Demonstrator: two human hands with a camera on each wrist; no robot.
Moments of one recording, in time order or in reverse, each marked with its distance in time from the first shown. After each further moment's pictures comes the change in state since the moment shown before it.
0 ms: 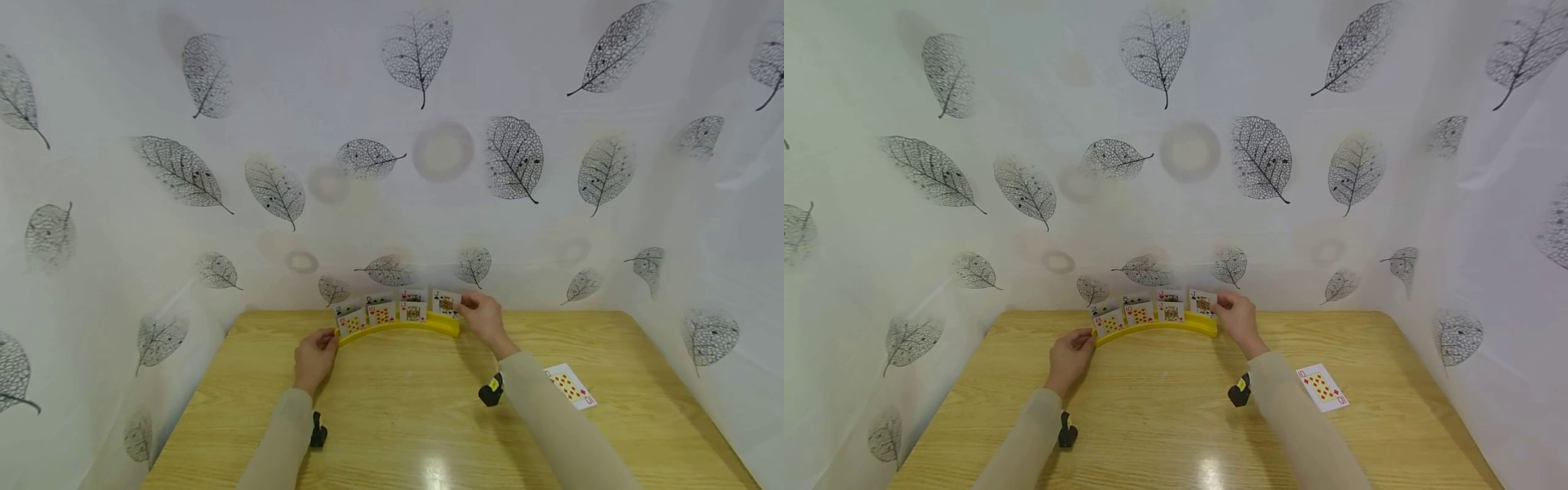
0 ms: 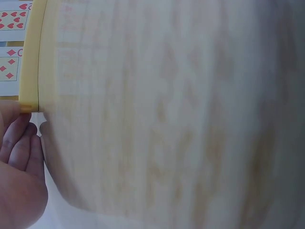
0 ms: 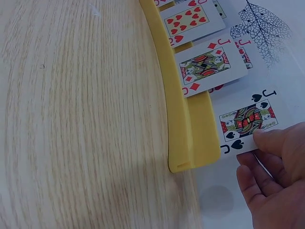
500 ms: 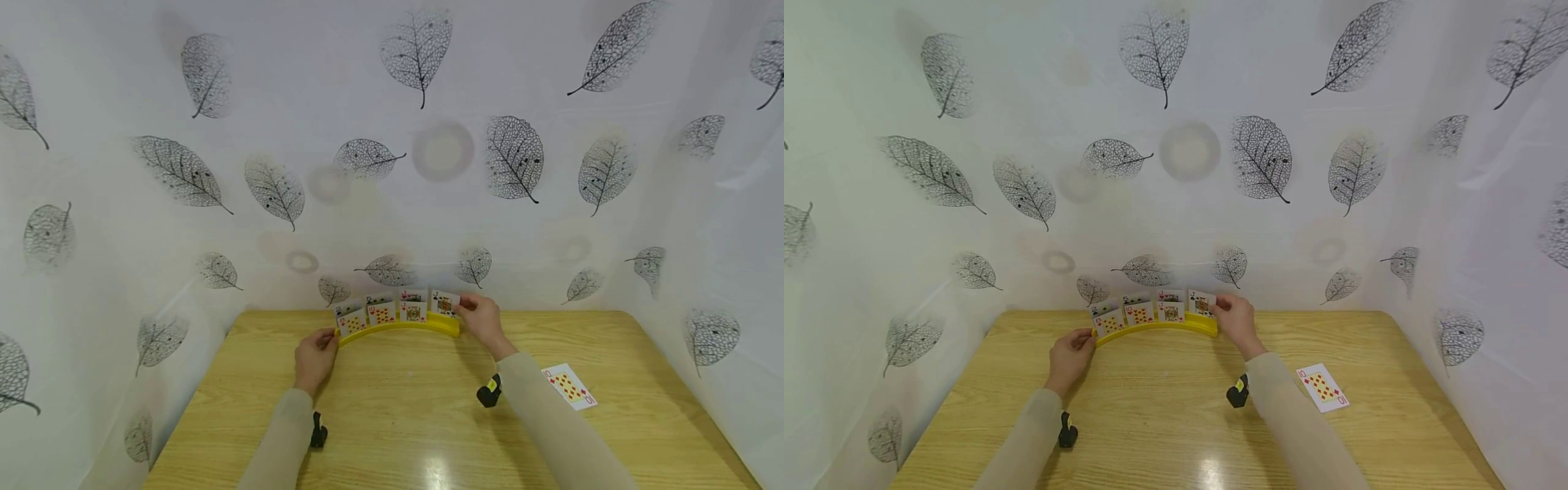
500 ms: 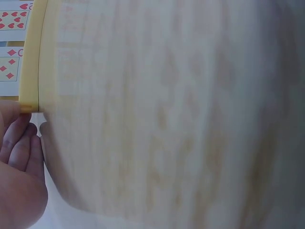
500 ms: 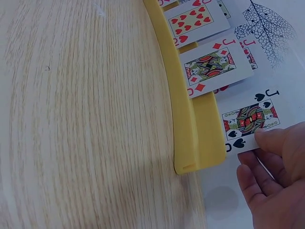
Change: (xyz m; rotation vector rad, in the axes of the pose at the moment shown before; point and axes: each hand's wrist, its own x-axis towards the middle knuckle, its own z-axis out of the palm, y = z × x) left_hand 0.002 -0.005 0.001 0.012 0.020 0.014; right_hand -0.003 0.000 0.005 0.012 -0.016 0.021
